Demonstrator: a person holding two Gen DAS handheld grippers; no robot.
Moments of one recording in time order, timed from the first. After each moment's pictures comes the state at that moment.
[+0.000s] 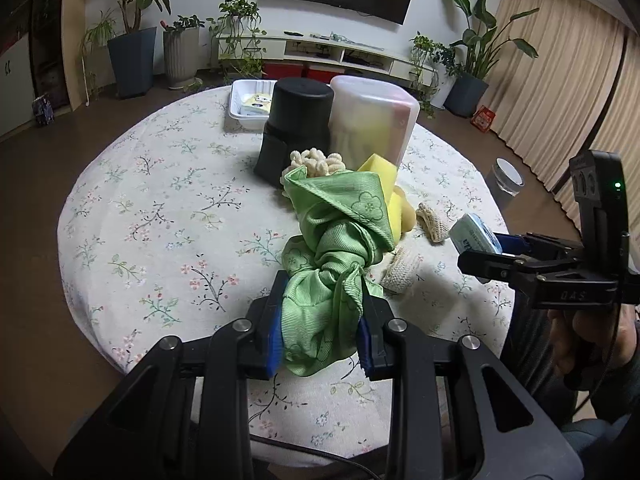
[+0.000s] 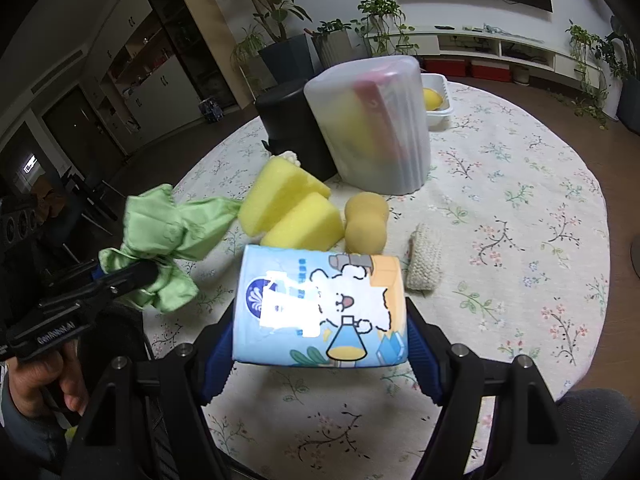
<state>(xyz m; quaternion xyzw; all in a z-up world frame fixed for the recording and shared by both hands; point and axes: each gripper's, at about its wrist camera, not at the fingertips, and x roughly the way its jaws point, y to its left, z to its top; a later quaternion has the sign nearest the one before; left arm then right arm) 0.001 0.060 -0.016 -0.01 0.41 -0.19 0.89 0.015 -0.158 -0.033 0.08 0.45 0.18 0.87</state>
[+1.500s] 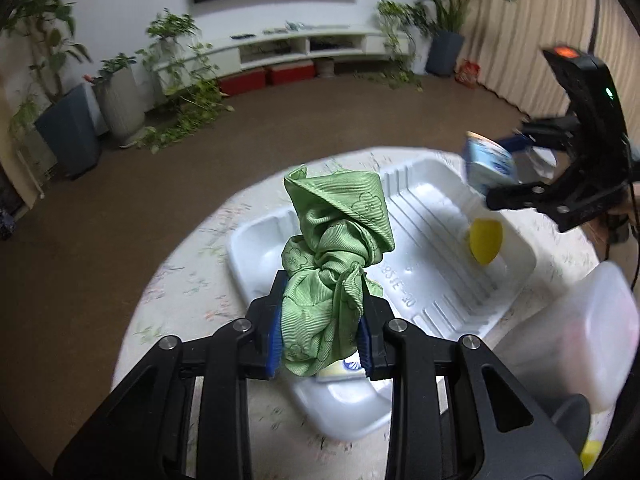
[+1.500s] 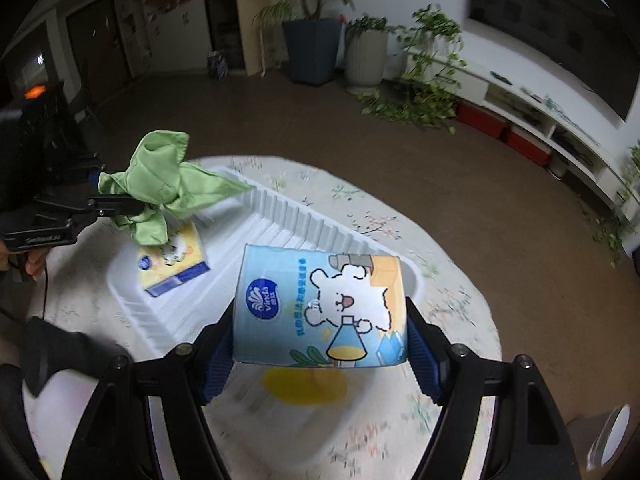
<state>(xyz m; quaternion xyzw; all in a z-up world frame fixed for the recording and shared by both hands) 0.397 0.013 -0.024 0.13 0.42 -0.27 0.86 0.397 -0.193 -0.020 -0.11 0.46 0.22 0.85</state>
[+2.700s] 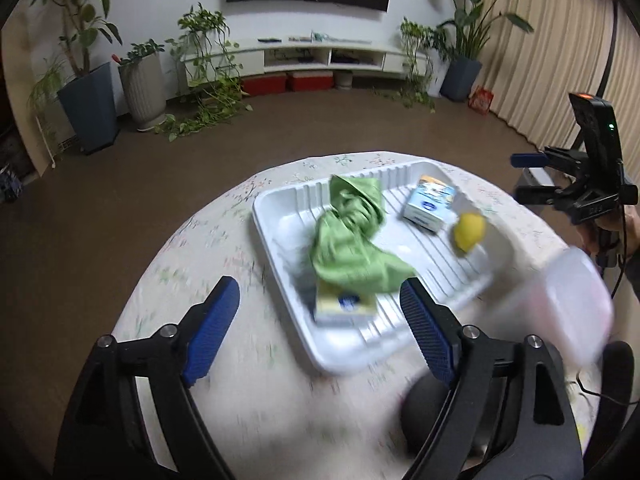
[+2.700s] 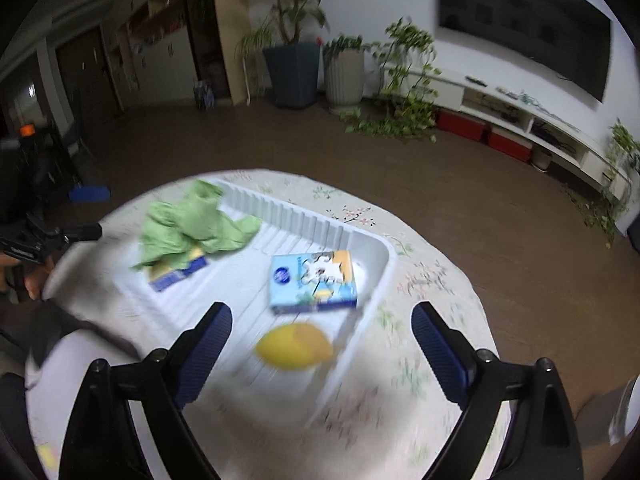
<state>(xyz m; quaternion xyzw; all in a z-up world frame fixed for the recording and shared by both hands) 0.332 0.066 -0.002 0.06 0.40 -0.24 0.88 0.333 -0.238 0.004 -0.05 0.41 0.20 0.89</state>
